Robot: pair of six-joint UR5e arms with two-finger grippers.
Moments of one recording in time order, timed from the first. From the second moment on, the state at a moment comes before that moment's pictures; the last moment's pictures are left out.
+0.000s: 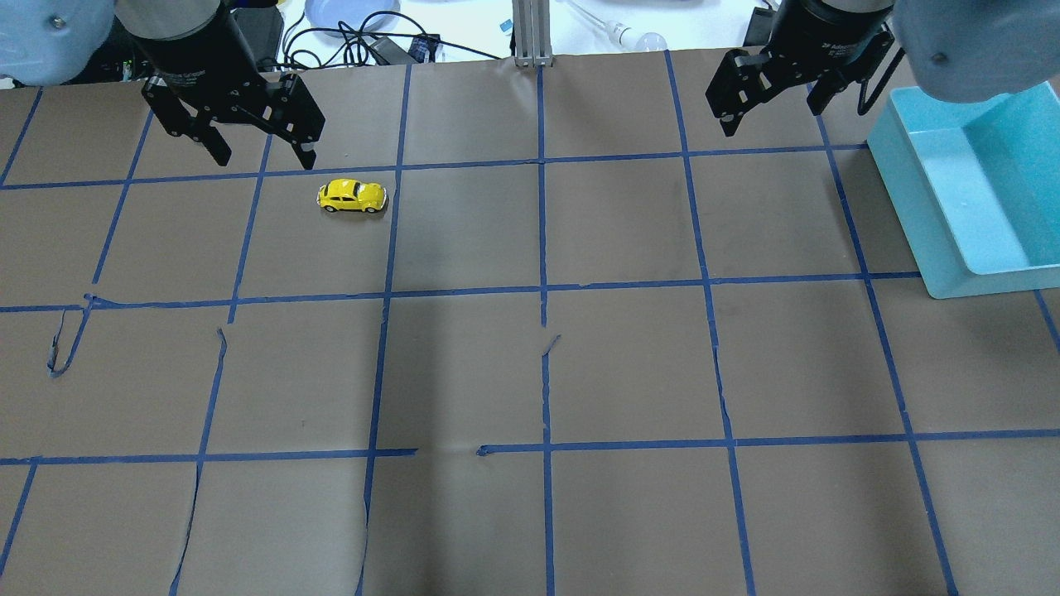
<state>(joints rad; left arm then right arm) -1.52 -1.75 -1.38 -1.63 1.60 0.12 1.57 -1.47 1.48 -1.72 -1.57 -0.21</state>
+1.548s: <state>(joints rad) -1.47 -2.05 -1.48 -1.07 1.56 -1.29 1.57 -1.47 1.48 -1.72 -1.57 -0.22</state>
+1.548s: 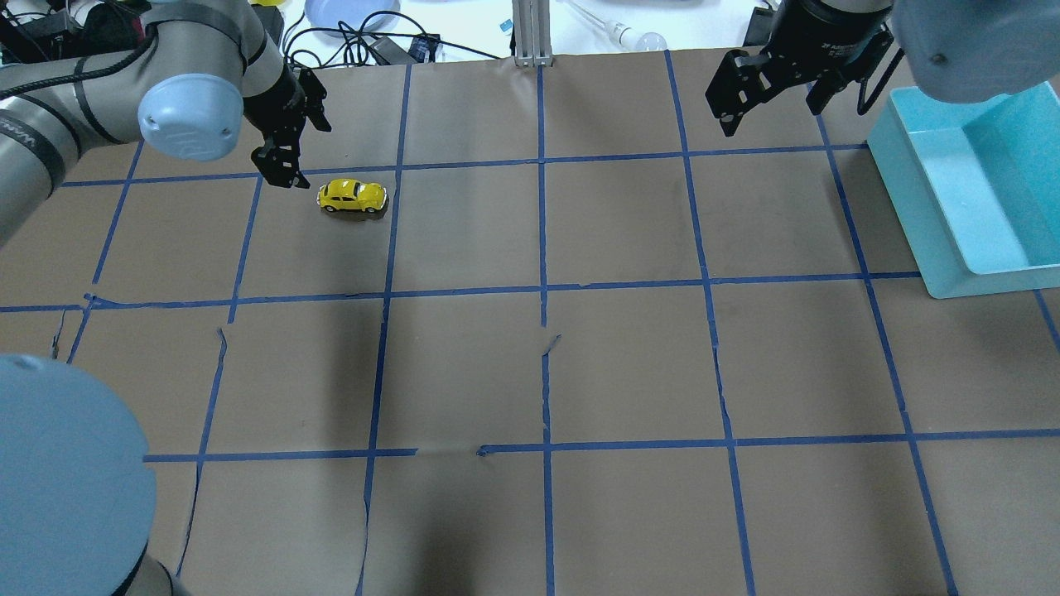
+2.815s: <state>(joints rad) -1.46 -2.26 -1.45 -0.96 1.56 -1.38 1.57 -1.47 1.48 -1.72 -1.57 -0.22</state>
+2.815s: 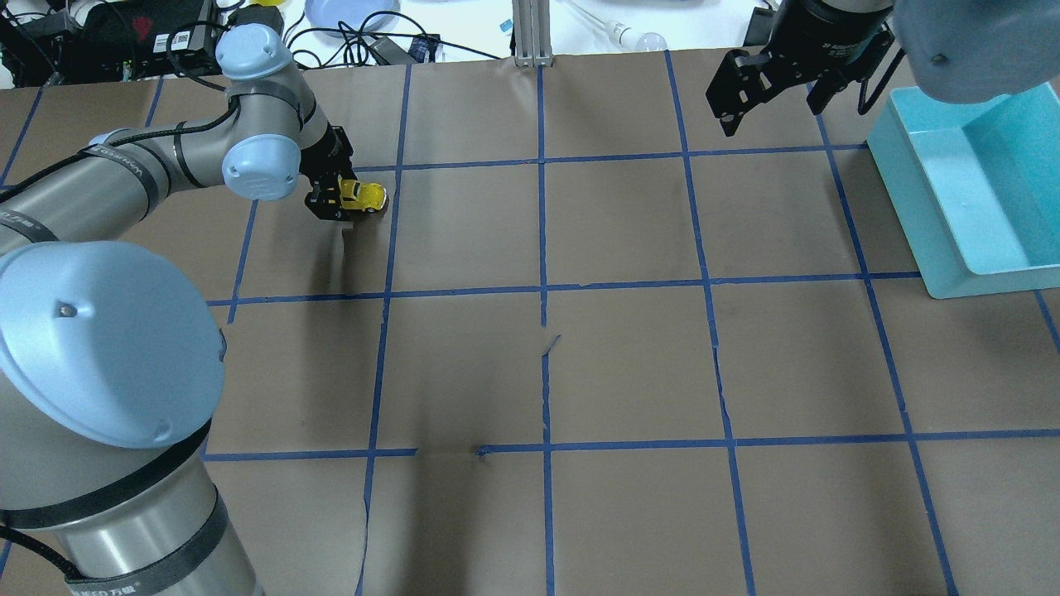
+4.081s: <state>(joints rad) -1.52 -2.21 -1.45 -1.04 1.27 -1.60 1.57 -1.47 1.48 -1.72 -1.57 -0.22</state>
